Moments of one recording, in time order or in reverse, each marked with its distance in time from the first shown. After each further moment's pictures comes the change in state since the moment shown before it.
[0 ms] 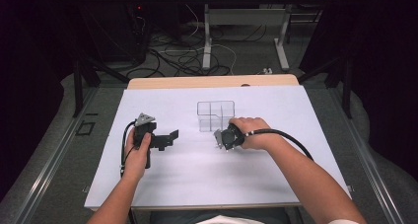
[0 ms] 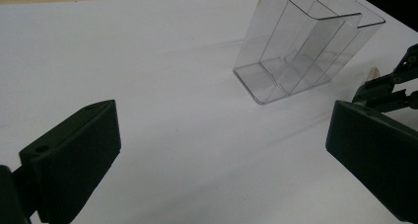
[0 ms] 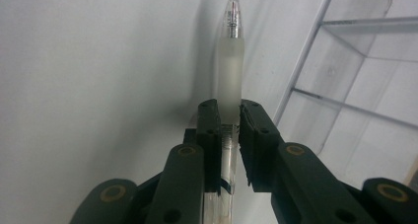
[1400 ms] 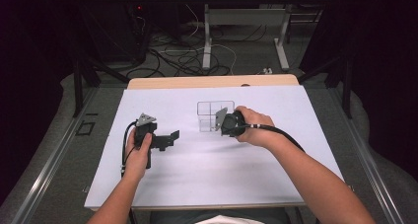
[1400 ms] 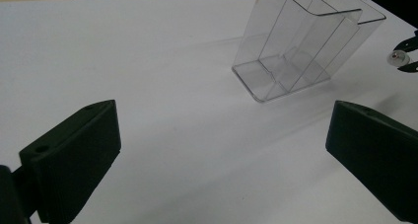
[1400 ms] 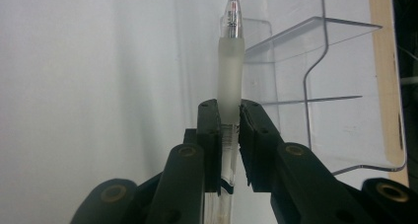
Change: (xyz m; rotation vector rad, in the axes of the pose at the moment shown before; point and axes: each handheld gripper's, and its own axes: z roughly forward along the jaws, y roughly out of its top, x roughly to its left) left arm -0.001 -0.001 0.001 0.015 -0.004 0.007; right arm -0.016 -0.004 -0.048 -0.228 -0.104 0.410
